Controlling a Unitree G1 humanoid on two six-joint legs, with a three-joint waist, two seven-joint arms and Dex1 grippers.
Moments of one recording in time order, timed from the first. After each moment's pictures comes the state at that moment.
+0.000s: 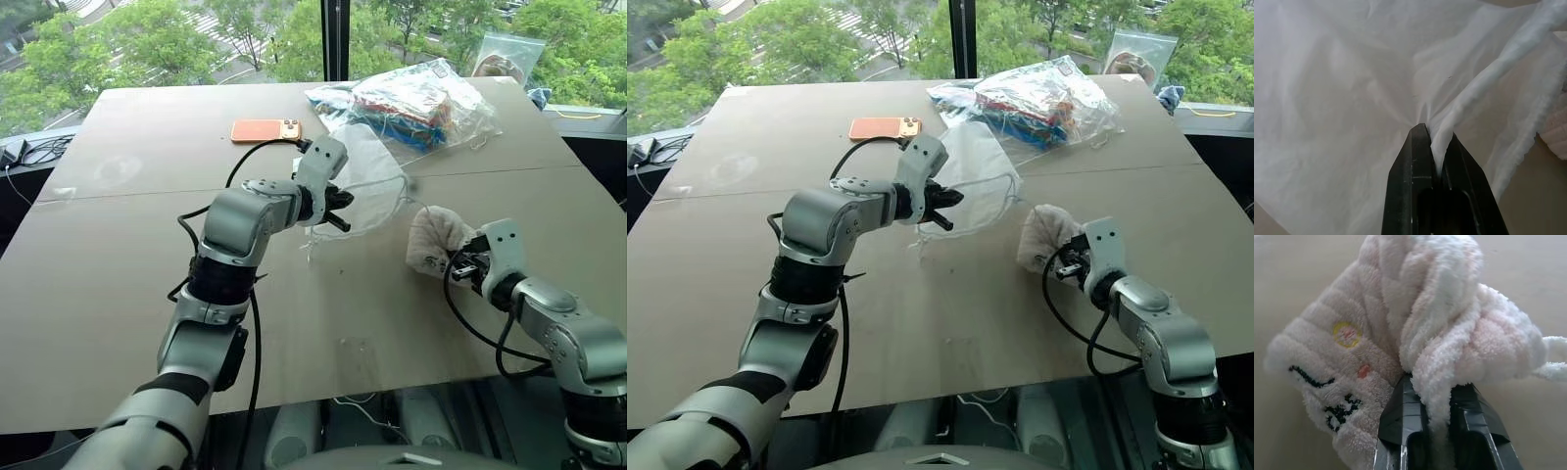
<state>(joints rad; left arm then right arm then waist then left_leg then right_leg) -0.89 0.31 -0.14 -0.02 -0.25 1.22 -0.50 -0.07 -0.42 -0.11 -0.56 0.46 0.96 0.35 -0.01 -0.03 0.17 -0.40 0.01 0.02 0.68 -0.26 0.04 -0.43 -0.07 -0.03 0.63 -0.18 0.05</state>
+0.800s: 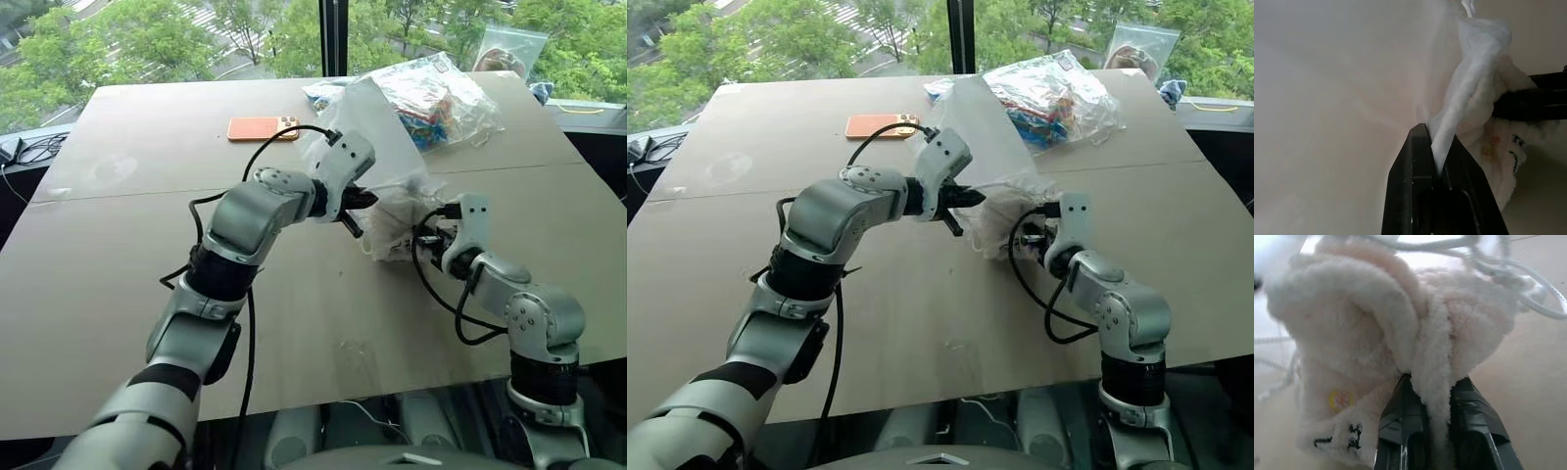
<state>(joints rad) -0.91 0.42 -0.29 -0.11 -0.28 1.11 -0.66 -0.38 -0.08 -0.20 -0.40 0.51 1.11 0.01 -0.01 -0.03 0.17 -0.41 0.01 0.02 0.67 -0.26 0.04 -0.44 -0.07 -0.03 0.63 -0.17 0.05</state>
